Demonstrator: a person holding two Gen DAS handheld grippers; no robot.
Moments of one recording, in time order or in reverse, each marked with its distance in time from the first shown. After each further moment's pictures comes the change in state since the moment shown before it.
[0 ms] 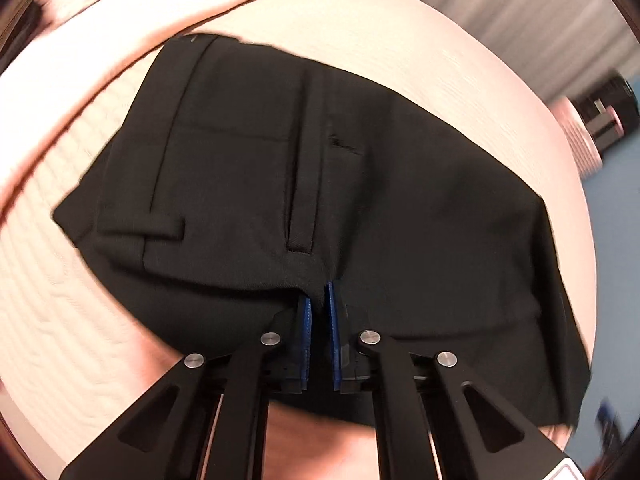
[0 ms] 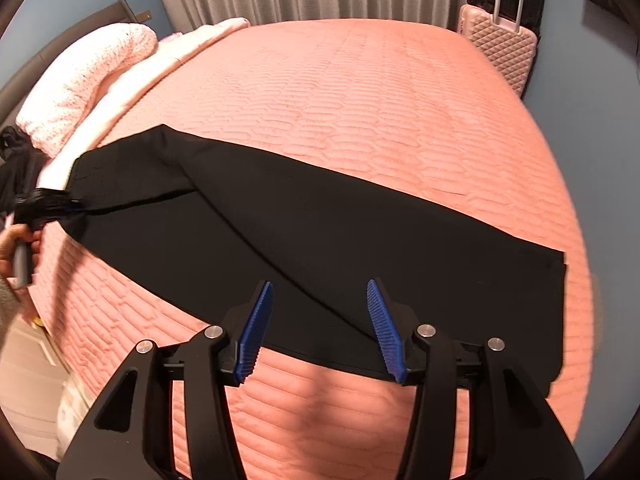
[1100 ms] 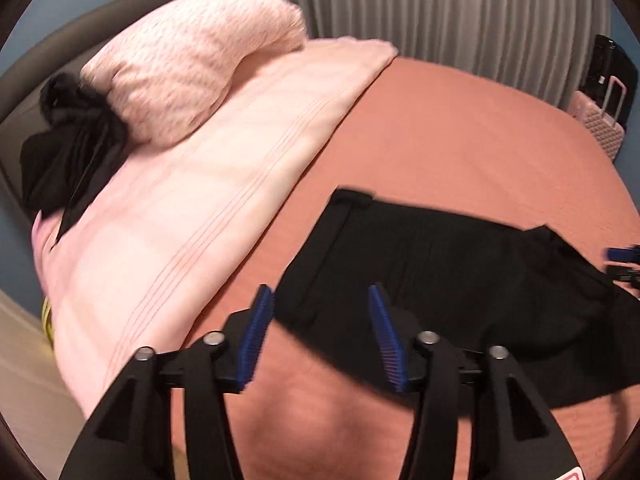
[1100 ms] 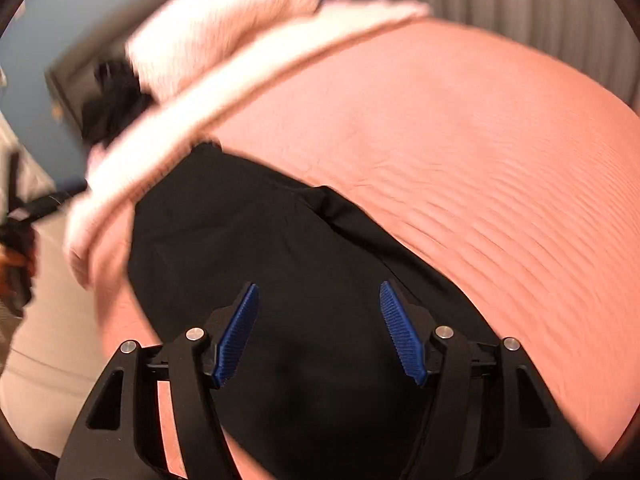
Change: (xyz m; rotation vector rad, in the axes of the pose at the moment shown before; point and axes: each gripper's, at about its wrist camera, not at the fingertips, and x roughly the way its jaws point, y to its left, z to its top) left arm -0.145 0.050 -0.008 0.201 -0.340 0.307; right arm 0.169 0.254 0.162 -0.407 0.130 0.419
